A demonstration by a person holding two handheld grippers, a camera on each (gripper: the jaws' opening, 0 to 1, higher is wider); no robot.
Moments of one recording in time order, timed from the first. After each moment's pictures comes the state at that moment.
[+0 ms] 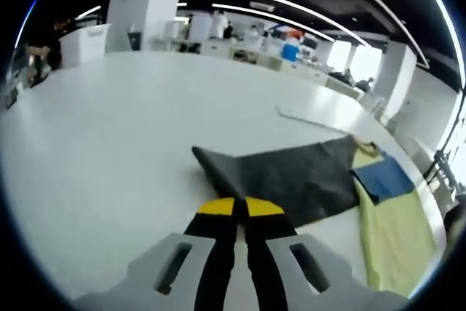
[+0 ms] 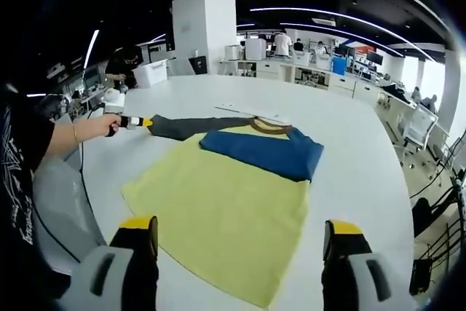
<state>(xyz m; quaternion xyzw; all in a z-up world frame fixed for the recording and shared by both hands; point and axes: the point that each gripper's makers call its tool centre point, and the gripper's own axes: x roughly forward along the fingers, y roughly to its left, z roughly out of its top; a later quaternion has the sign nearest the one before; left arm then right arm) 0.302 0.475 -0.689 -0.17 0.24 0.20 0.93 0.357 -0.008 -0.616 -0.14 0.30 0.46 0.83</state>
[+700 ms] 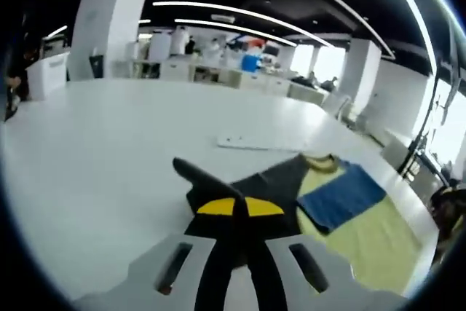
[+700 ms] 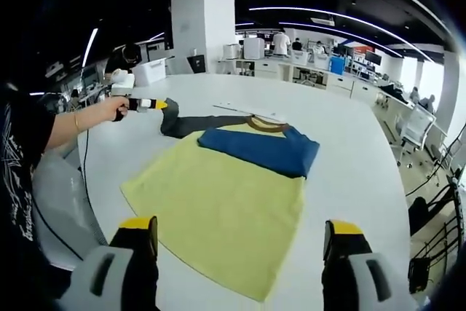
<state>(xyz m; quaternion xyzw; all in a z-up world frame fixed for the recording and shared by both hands) 0.379 0.408 -0.631 -0.13 0.20 0.10 0.97 0.357 -0.020 -0.616 -0.14 0.30 0.45 0.83</state>
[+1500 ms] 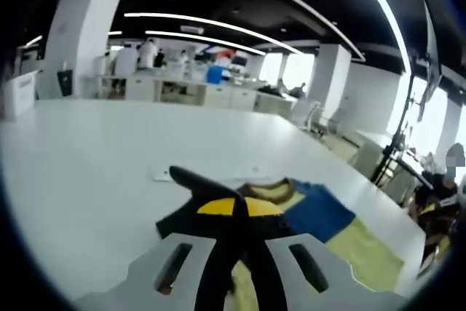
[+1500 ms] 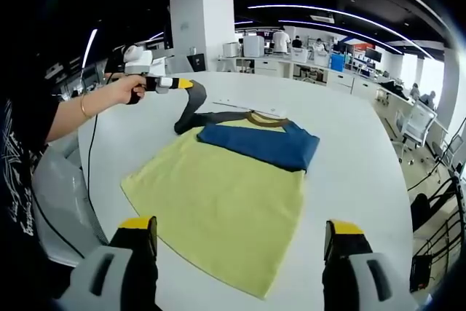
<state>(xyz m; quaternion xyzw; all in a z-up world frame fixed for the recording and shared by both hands) 0.449 0.330 -0.587 -0.12 0.16 0.01 0.98 0.355 -0.025 -0.624 -0.14 0.31 0.45 0.83</state>
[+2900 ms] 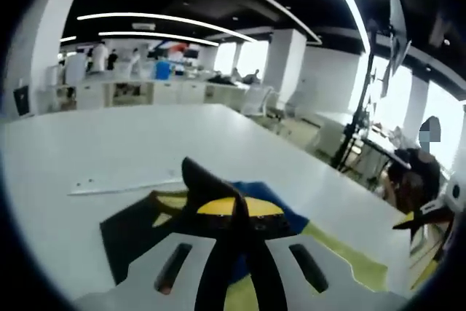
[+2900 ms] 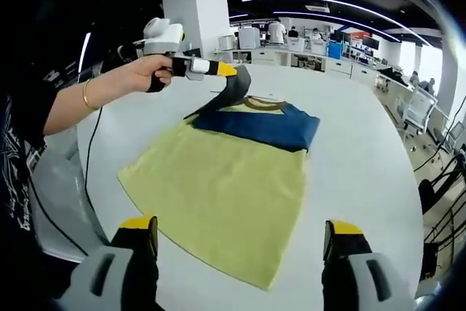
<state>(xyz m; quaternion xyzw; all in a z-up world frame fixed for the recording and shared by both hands) 0.506 0.182 -0.595 -0.08 0.18 -0.12 0.97 0.350 -0.034 -0.655 -0.13 0.34 0.44 0.82</state>
